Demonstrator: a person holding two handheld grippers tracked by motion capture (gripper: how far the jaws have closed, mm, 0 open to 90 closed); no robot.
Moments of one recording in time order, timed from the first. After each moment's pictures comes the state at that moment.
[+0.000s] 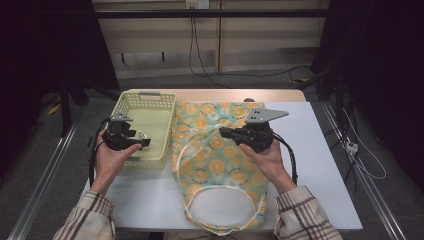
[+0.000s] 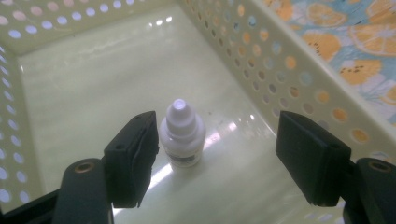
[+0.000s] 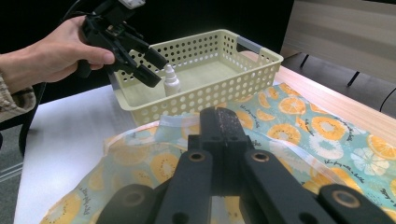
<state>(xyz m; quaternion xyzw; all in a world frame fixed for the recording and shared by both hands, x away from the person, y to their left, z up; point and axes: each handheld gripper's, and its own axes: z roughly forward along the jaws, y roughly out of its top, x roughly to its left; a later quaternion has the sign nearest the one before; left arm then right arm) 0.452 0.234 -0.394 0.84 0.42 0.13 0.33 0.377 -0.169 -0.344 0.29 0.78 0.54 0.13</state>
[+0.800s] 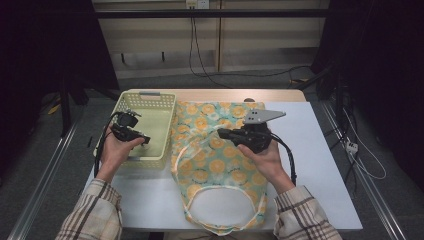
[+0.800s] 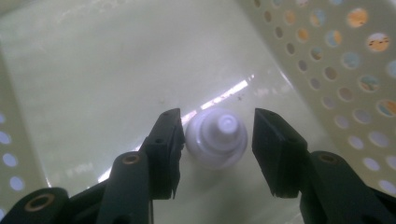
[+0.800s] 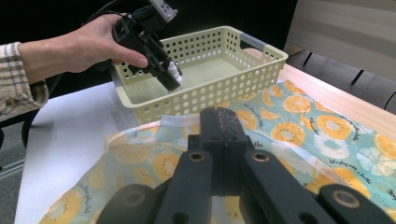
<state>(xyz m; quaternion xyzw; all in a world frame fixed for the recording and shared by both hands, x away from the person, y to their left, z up) 0.488 0.226 -0.407 0.86 0.44 0.09 0.24 0.378 -0.165 -0.347 0.28 0.78 0.54 0.13</state>
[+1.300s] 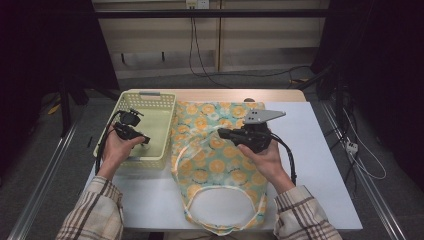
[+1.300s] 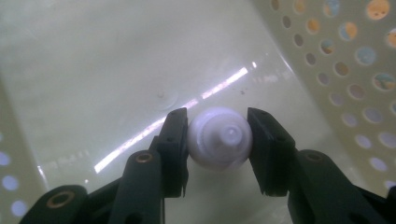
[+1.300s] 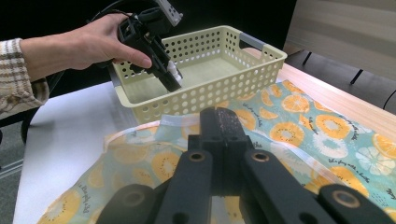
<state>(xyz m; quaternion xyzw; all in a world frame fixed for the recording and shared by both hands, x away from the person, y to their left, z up) 0.494 0.221 -0.409 0.87 0.45 0.07 0.21 0.379 -0.166 -0.347 0.28 0.78 0.54 0.13</state>
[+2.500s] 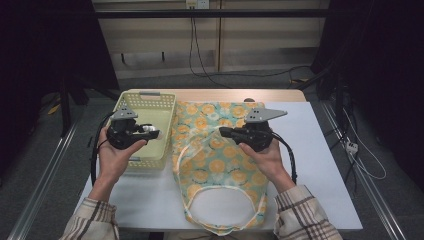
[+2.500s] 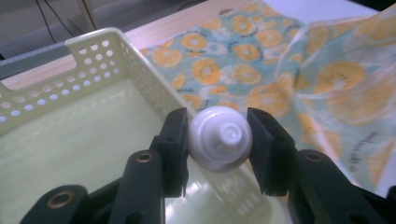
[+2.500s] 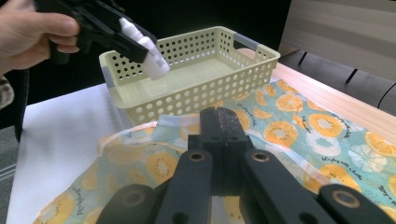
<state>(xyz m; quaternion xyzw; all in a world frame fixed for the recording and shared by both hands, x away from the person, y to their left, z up) 0.414 0.204 -0.340 0.83 0.34 0.14 0.43 0.382 -0.169 -0.348 0.29 0.78 0.54 0.13</state>
